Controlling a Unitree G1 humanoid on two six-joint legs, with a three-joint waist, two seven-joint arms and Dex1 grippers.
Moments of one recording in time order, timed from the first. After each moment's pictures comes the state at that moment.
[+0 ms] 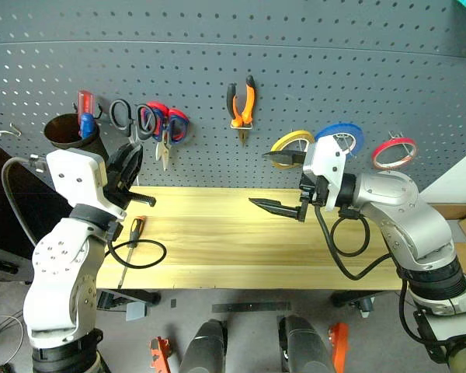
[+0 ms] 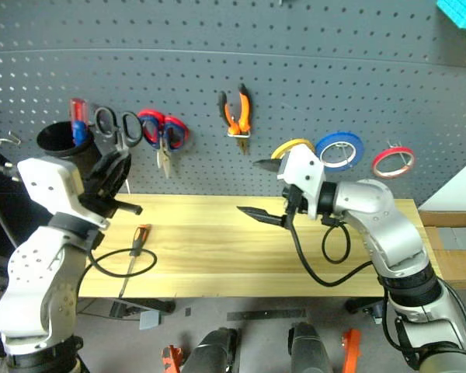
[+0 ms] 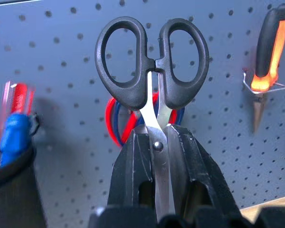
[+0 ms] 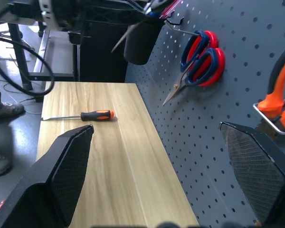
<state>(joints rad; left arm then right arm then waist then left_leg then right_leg) -0.18 0.45 0.35 -0.48 -0.34 0.40 -0.32 -0.63 -0.55 0.19 -0.37 0.35 0.51 0.84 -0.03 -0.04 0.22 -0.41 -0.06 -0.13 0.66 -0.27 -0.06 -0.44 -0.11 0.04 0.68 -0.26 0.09</state>
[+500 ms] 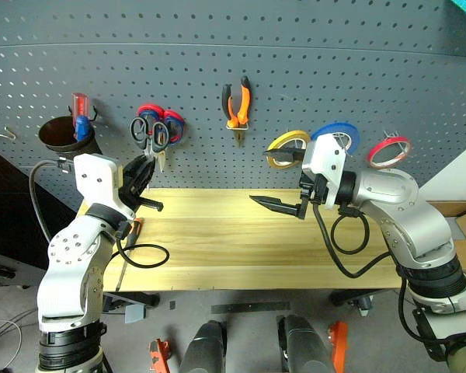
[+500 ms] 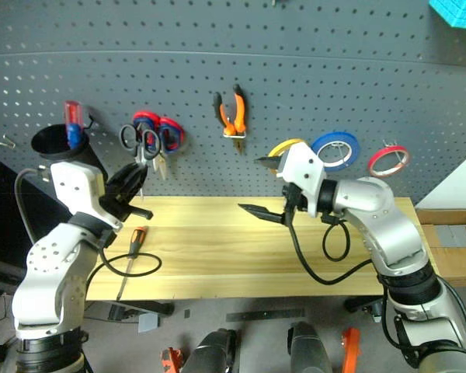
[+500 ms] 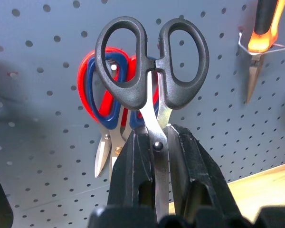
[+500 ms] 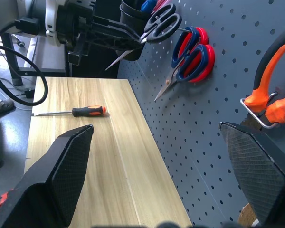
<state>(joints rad) -0.18 0.46 0.30 -0.36 -0.31 0.40 -0.35 -0.63 -0.55 0.19 -0.37 0.33 0.51 0.84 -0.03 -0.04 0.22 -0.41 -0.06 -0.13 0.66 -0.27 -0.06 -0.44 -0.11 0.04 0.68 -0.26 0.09</state>
